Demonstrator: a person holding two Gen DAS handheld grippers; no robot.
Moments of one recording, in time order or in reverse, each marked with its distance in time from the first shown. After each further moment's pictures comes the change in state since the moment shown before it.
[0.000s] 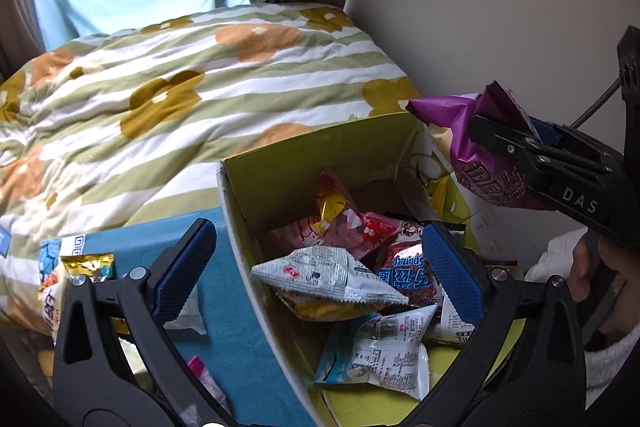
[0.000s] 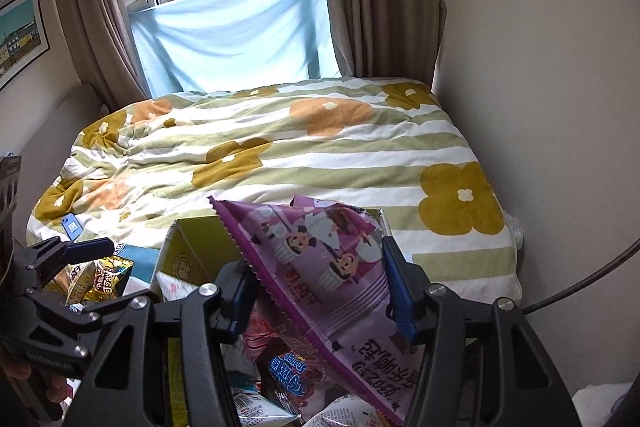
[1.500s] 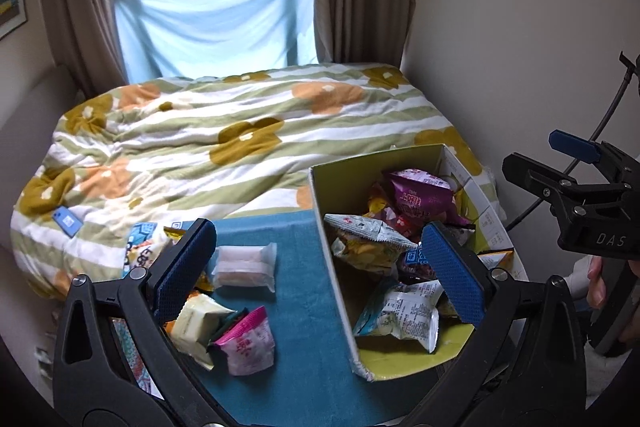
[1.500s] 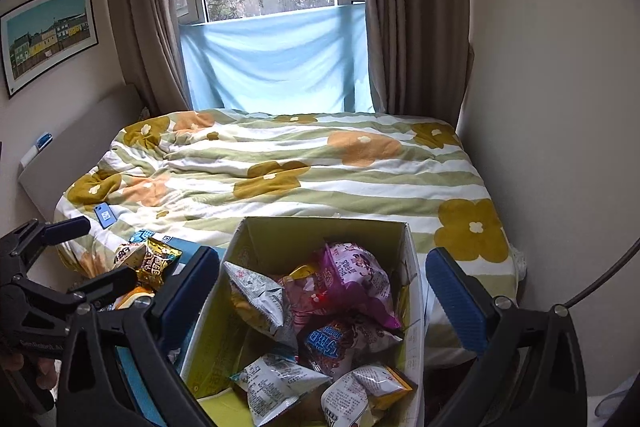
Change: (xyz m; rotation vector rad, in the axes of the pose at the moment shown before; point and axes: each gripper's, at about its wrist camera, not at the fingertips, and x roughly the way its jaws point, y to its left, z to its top) left arm -0.154 -0.021 -0.068 -0.058 -0.238 0.259; right arm -0.104 0.035 -0.023 -0.114 -0.128 0.090
